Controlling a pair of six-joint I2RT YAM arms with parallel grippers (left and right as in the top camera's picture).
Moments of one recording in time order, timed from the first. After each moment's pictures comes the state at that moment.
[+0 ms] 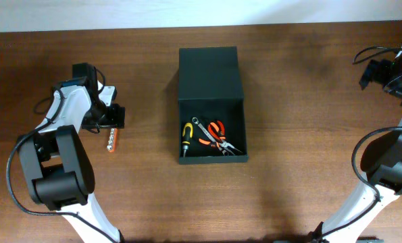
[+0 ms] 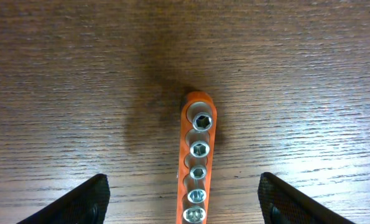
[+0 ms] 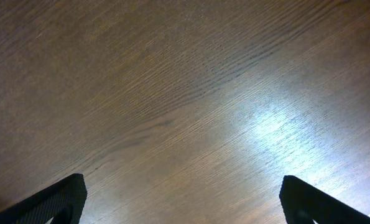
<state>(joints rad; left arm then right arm) 0.17 2.04 1.43 -0.89 0.03 0.20 -0.42 2.16 2.26 -1.56 0.13 0.16</state>
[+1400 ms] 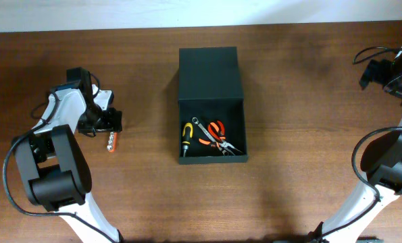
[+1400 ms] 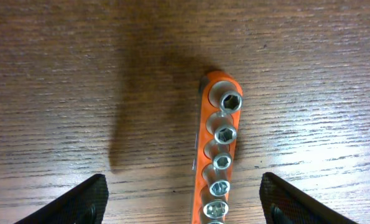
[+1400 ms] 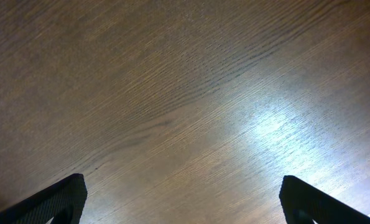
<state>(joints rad) 0.21 2.04 1.40 -0.89 0.06 0.25 -0.42 2.16 2.26 -1.56 0.13 0.16</state>
